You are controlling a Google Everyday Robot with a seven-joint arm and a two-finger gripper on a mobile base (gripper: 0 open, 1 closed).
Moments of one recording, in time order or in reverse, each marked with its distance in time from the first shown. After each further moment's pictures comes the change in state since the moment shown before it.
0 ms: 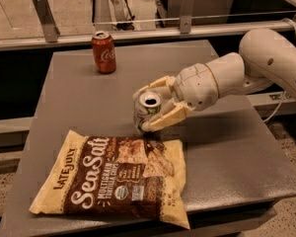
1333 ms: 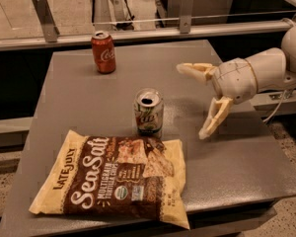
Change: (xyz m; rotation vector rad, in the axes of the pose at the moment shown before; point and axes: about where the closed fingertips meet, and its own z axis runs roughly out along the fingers) arm 0.042 -0.013 -0.084 0.115 0.095 -0.039
